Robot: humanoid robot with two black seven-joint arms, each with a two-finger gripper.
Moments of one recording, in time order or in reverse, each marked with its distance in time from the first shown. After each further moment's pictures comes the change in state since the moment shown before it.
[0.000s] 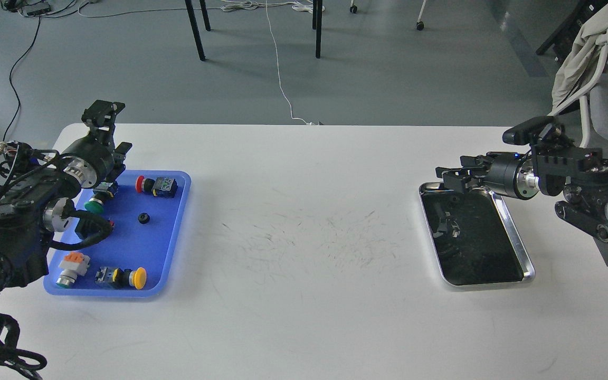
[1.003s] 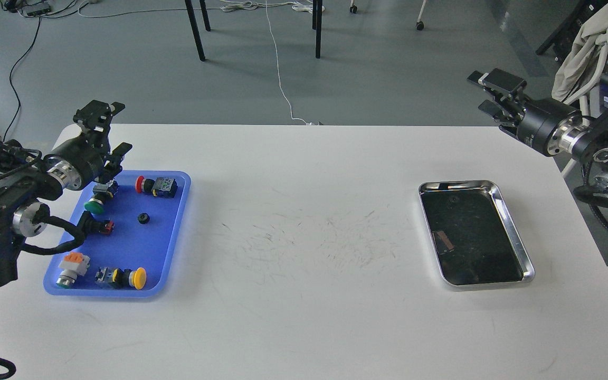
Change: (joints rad) left arm 0.020 0.141 0.034 -0.144 0.055 -0.160 -0.071; right arm 0.011 -0.197 0.247 0.233 0.790 0.108 0.000
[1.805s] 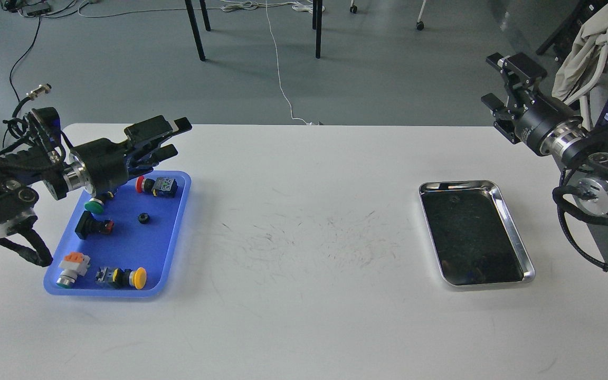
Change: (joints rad) left arm 0.020 0.336 0.023 -0.732 0.555 0.150 -0.059; right arm -0.158 0.037 0.234 0.014 0.173 -0.052 0.000
